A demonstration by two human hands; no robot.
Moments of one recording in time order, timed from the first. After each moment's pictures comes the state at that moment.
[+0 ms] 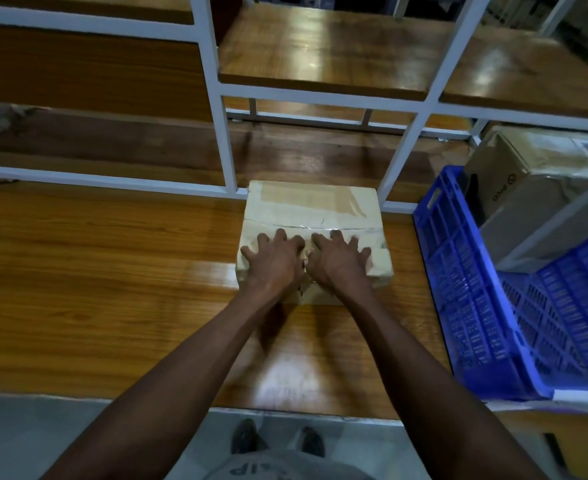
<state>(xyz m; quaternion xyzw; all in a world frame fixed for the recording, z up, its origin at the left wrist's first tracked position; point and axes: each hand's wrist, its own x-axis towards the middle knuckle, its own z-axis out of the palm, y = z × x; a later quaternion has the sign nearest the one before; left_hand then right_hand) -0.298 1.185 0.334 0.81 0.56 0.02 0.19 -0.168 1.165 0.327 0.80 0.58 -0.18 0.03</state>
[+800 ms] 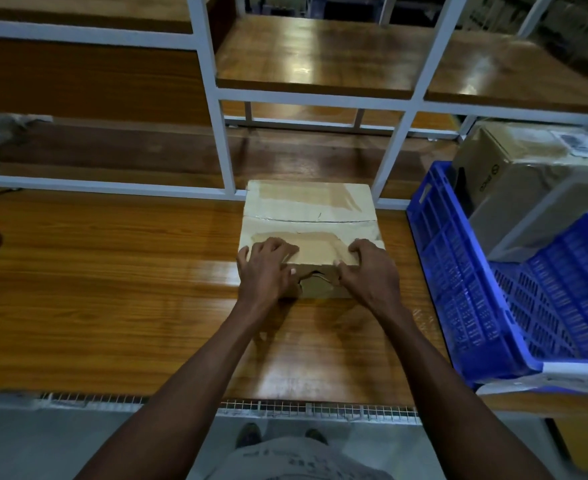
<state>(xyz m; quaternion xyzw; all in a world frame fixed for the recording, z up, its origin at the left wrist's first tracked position) -0.332 1.161 0.292 0.81 0.52 0.20 0.16 -0.117 1.098 0.292 0.79 0.55 -0.09 -0.25</state>
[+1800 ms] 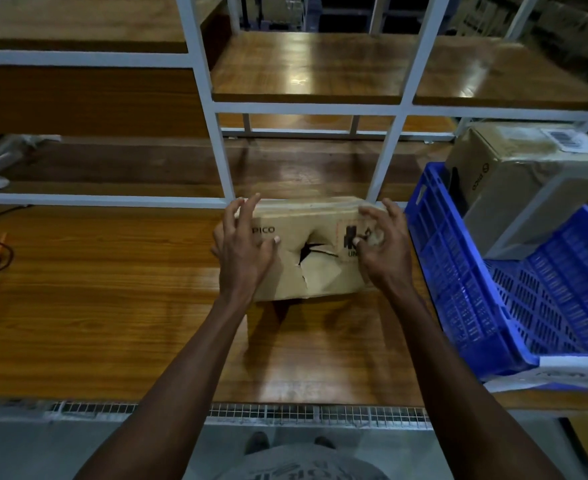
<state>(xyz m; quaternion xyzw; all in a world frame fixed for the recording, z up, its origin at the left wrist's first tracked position) -0.339 1.160 0.359 0.70 0.57 0.38 0.18 -0.104 1.092 0.347 0.71 0.50 -0.14 -0.49</state>
